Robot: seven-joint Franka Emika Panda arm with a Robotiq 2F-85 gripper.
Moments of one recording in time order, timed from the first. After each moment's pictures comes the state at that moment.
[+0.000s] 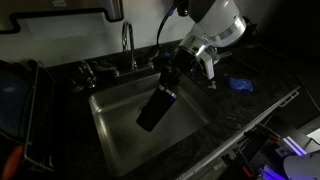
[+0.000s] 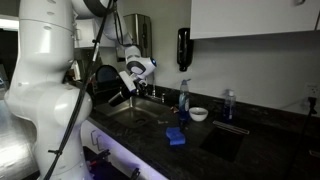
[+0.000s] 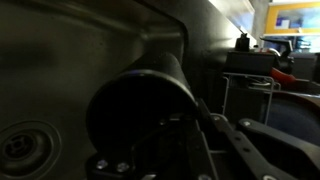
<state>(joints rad) 0.22 0.22 0.08 -2.15 1.09 2.12 -0.58</state>
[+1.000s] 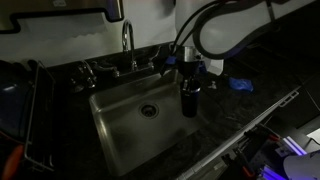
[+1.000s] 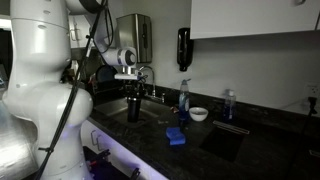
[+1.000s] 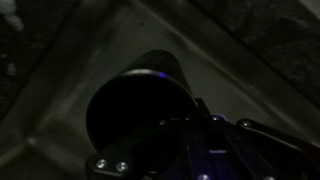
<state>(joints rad) 0.25 0.16 0.18 -2.15 -0.04 2.12 -0.12</state>
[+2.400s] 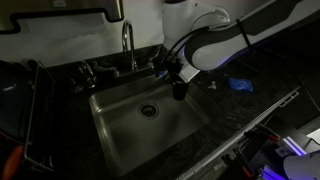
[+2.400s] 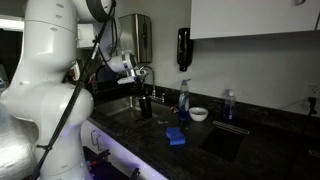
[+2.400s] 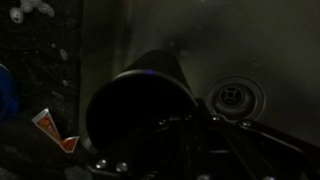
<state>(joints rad) 0.30 0.28 0.13 -2.05 -0.36 2.29 0.53</state>
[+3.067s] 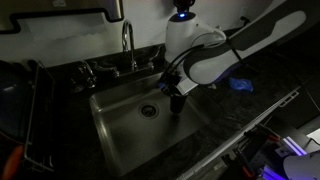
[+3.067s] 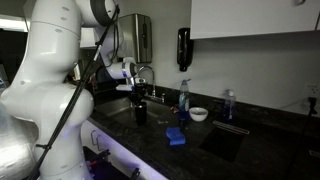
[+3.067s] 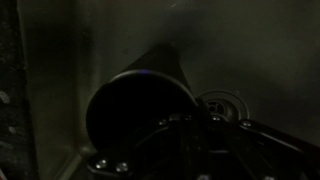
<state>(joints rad) 0.30 0.34 0.13 -2.12 -0.24 2.43 0.54</state>
